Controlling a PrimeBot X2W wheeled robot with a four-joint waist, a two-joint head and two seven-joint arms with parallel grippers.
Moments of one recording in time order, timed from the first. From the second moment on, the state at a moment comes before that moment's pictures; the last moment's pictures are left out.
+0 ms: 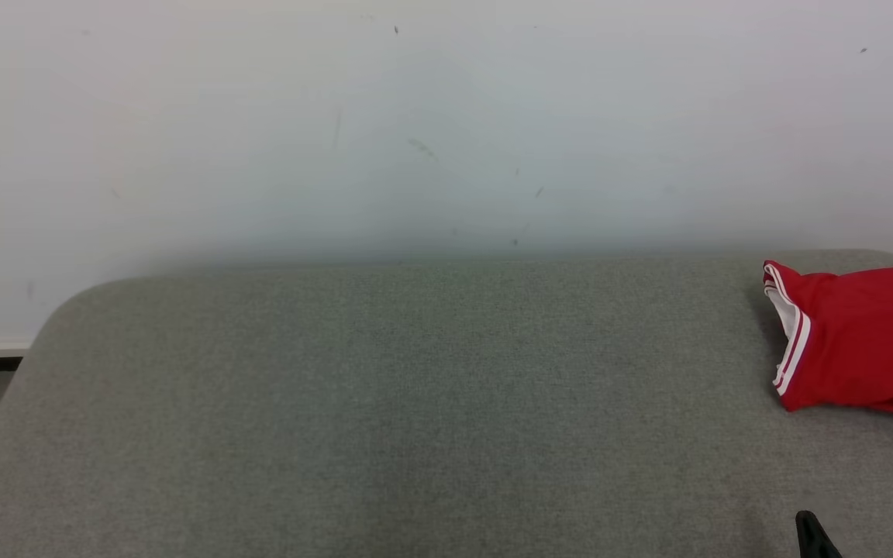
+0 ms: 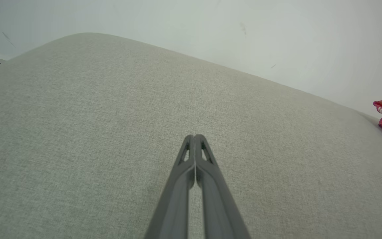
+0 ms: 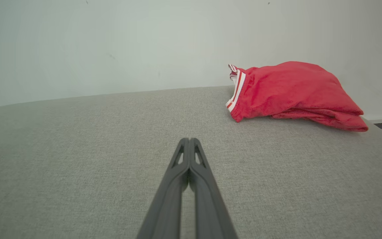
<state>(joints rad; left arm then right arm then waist) 0.21 0.05 -0.11 0.18 -0.32 0.06 -0.23 0.09 -0.08 -0.02 0.29 0.25 0.13 -0.21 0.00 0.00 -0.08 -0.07</state>
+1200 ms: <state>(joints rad) 0.08 0.06 -0.03 0.21 -0.89 -0.02 -0.10 0.02 -0.07 -0.06 0.27 0.83 0.13 -0.08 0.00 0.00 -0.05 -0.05</state>
